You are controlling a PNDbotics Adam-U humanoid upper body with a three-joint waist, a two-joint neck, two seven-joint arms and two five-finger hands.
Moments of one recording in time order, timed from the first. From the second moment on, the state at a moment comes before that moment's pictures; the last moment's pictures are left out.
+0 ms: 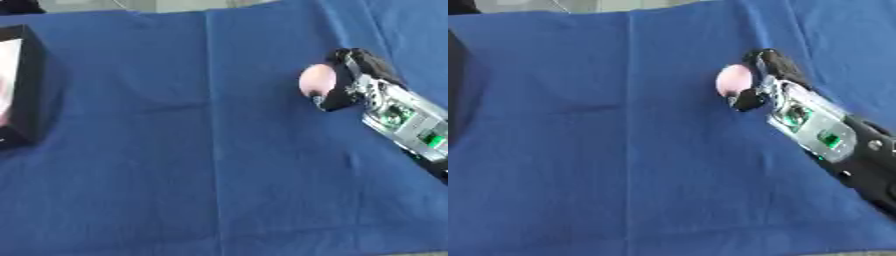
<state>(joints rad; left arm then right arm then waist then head) -0.85 0.75 -0.34 -1.58 -0.49 0.48 -0.13 -0.46 -0.90 0.37 -1.76 0.21 0.81 -0.13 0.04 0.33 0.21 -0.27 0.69</state>
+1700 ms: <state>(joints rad) -0.84 0.77 -0.33 -1.63 -0.45 0.48 -0.13 -0.40 -0.91 0.33 -1.97 0.09 0.83 -0.28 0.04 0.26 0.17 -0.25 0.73</state>
